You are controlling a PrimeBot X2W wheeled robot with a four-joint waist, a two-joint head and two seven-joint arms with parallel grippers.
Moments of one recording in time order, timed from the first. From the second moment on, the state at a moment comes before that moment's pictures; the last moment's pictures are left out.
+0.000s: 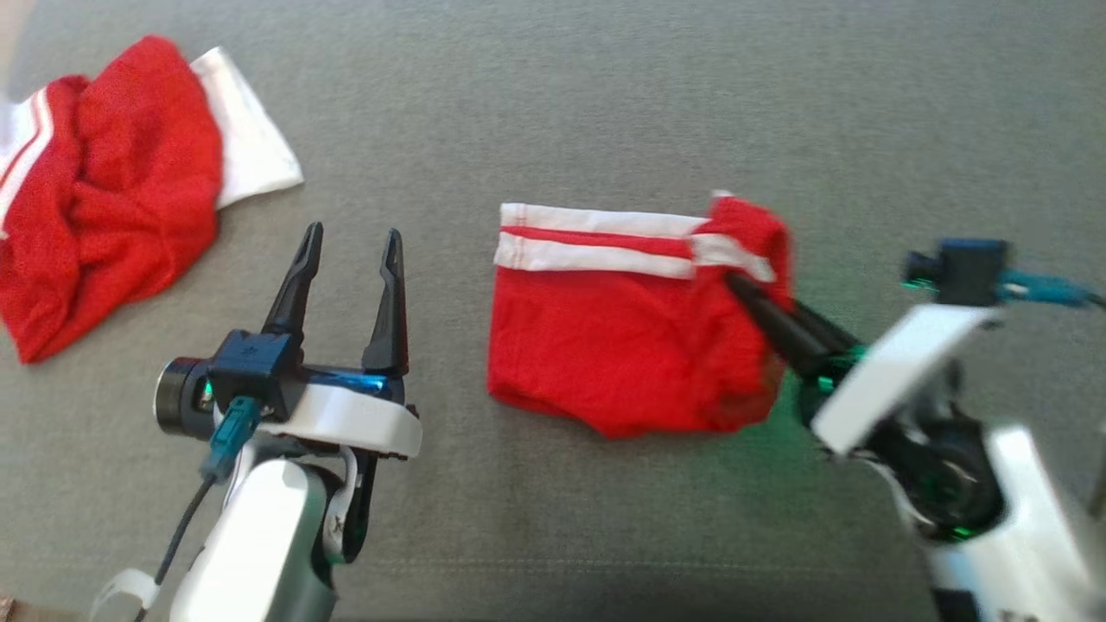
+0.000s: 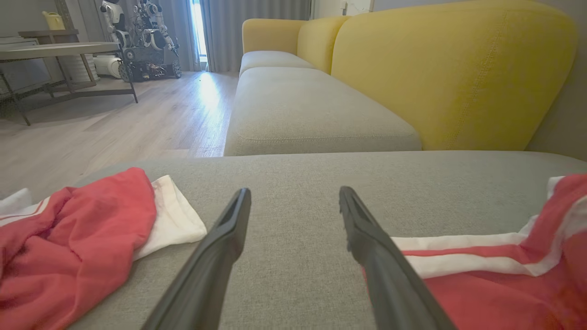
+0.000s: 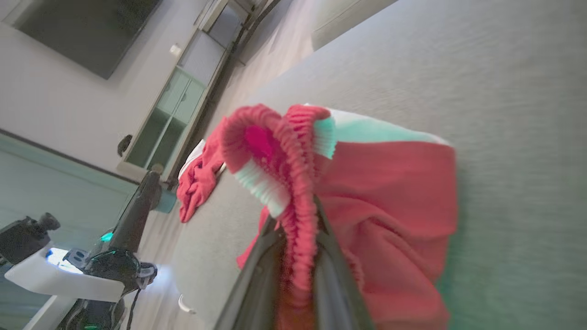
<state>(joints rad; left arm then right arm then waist) -0.24 0.16 -0.37 0.11 -0.24 0.19 -0.25 -0.21 -0.18 0.22 -0.07 0.90 0.13 0.57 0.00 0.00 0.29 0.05</state>
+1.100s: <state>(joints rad) -0.25 0.11 -0.36 0.12 -0.21 0.17 -0.25 -0.47 -0.31 0.51 0.13 0.89 0.13 -0.06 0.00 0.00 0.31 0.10</state>
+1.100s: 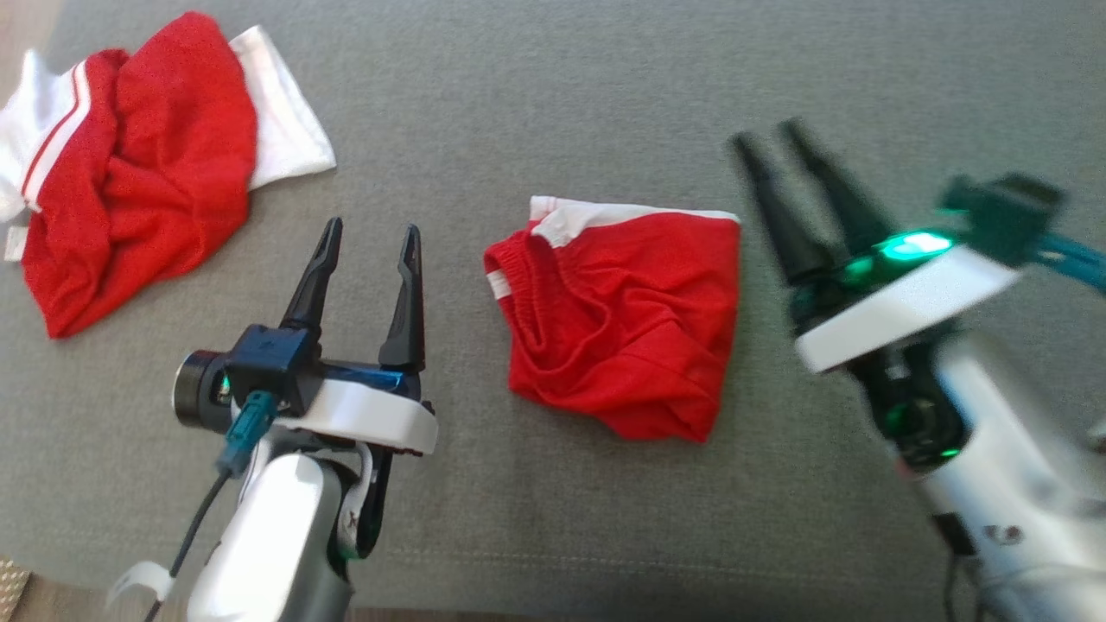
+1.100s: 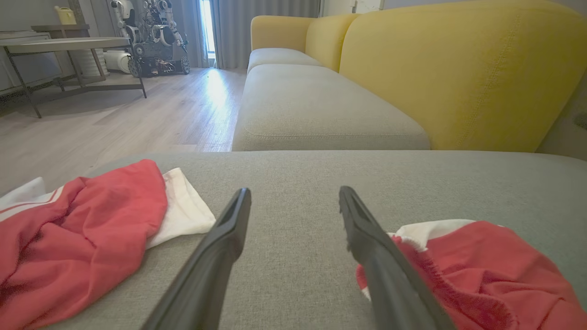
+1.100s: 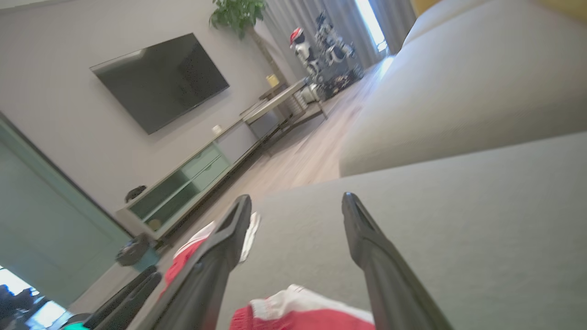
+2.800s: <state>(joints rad) -0.18 0.17 -0.34 0.12 -0.22 0.19 -0.24 -0.11 -0.20 0.14 -0.05 0.26 0.13 -0.02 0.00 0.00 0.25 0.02</state>
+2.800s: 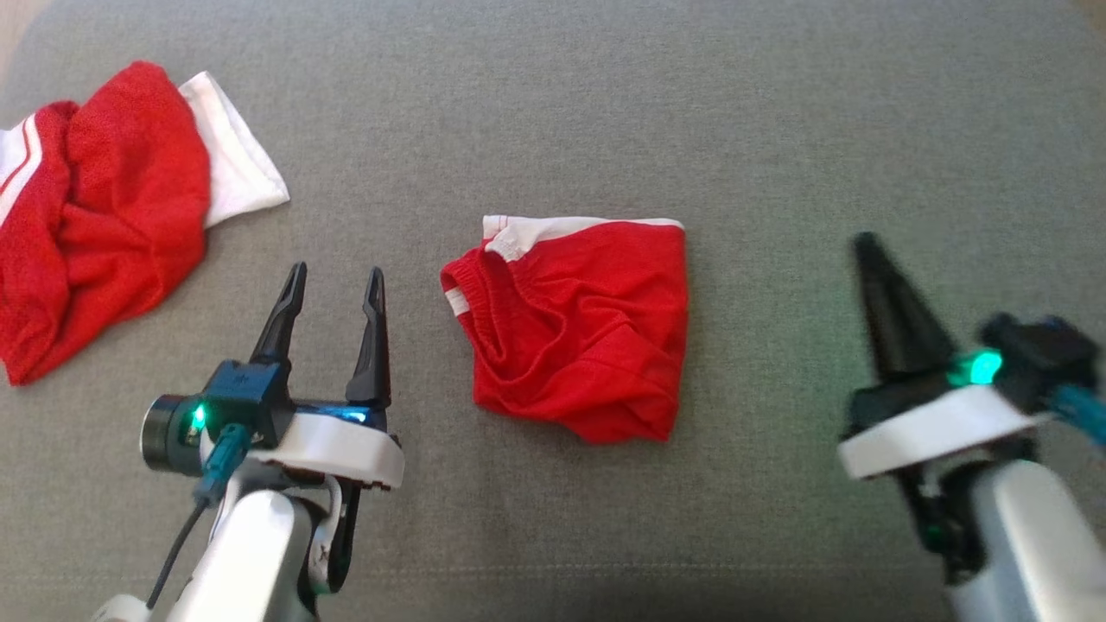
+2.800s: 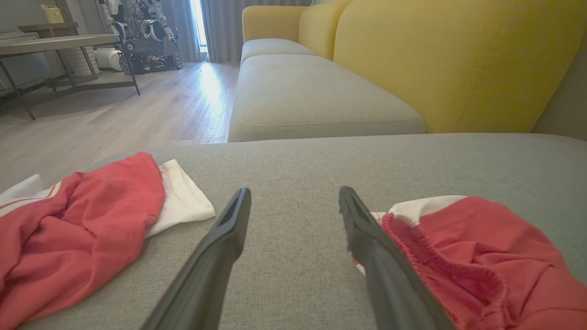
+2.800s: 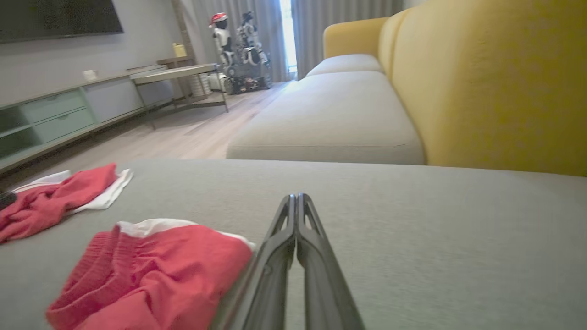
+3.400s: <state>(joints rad) -0.22 0.15 -0.38 0.13 -0.22 0.18 -0.24 -0.32 -0.18 0.59 0.27 0.36 0.13 0.06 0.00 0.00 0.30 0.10</state>
